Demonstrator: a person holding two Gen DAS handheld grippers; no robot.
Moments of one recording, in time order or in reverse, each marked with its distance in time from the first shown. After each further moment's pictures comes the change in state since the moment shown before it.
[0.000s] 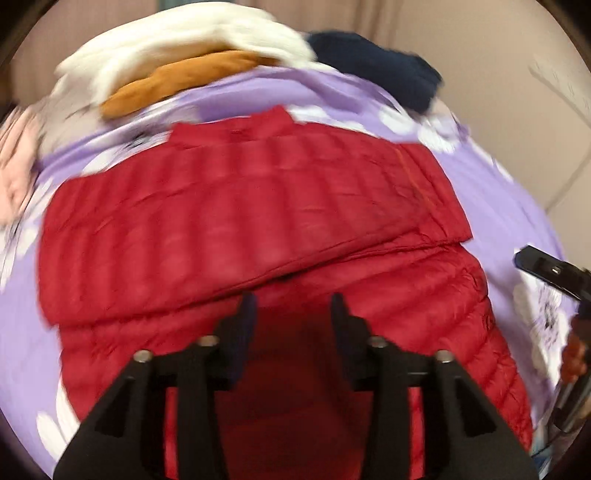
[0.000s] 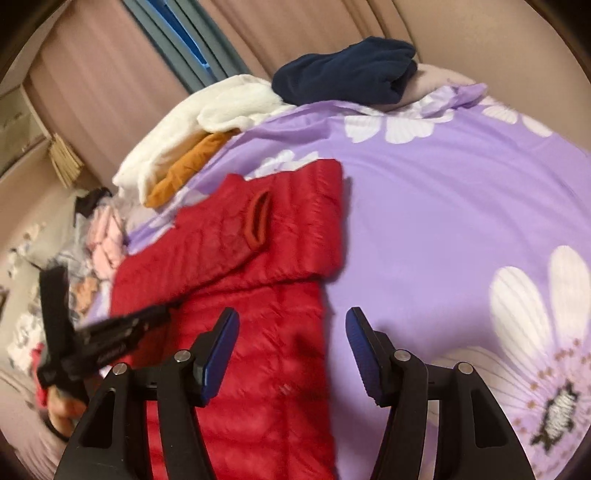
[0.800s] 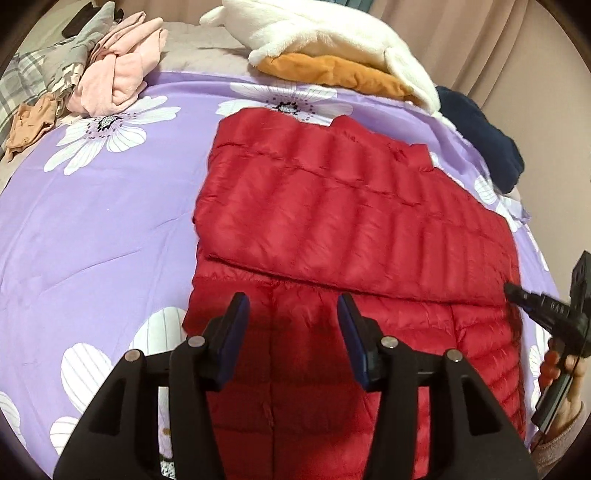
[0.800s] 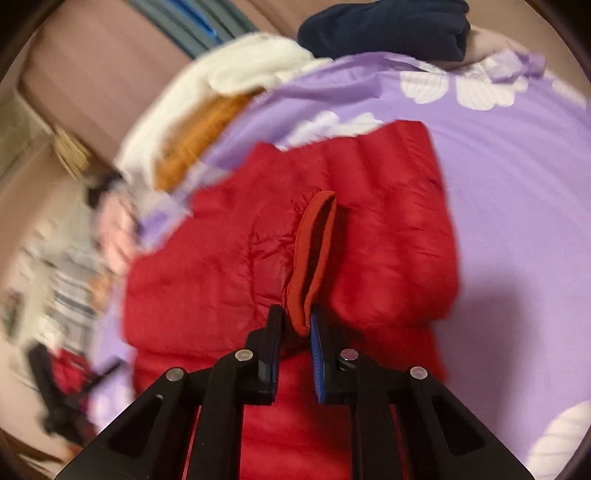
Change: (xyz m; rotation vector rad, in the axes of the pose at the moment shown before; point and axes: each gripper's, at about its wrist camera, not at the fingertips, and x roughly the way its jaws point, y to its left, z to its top) left arm -0.032 0.103 -0.033 -0.341 -0.024 0.110; right arm 0.085 0.028 0.015 -0.036 0.174 -0.035
